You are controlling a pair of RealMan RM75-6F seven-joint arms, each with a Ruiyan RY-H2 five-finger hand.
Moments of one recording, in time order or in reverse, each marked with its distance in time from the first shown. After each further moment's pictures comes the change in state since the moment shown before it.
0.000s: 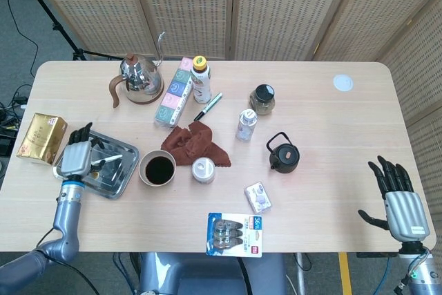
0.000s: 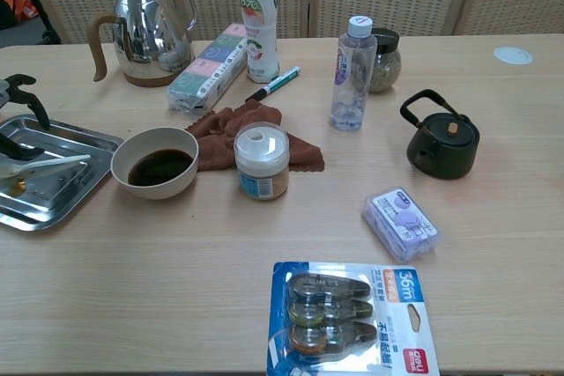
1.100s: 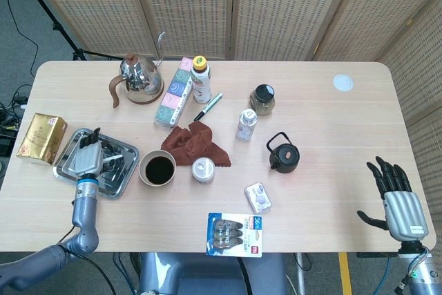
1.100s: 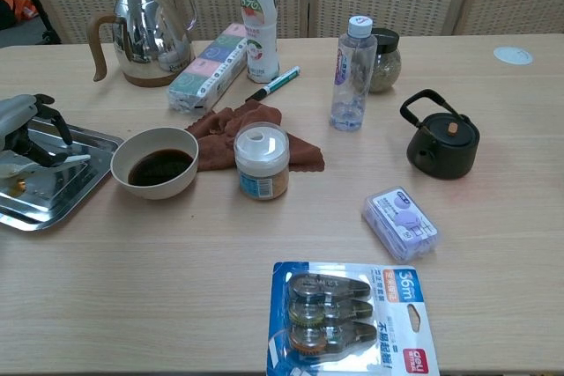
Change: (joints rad) left arm -0.057 -0.074 -0.060 -0.027 -0.222 -0.021 0.156; right arm 0.005 0.007 -0.005 -0.004 0.003 -0.017 0.018
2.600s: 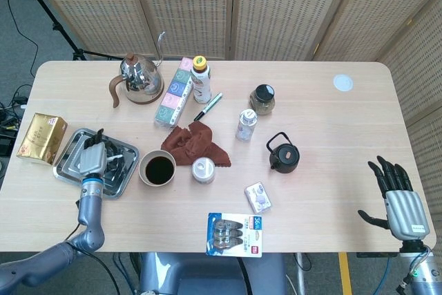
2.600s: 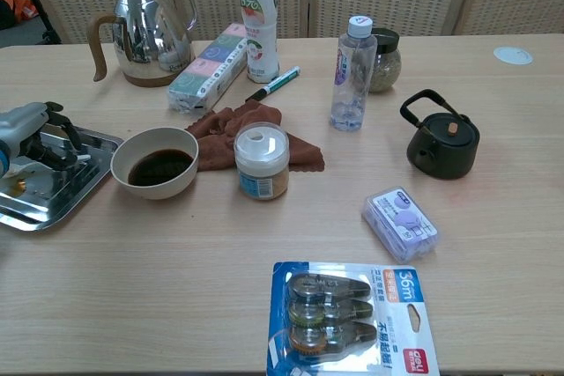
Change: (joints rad) left arm -0.028 -0.073 -0.008 0.116 -0.003 -0.035 -0.051; right arm 0.004 0.003 0.002 0.005 0.010 -0.011 0.020
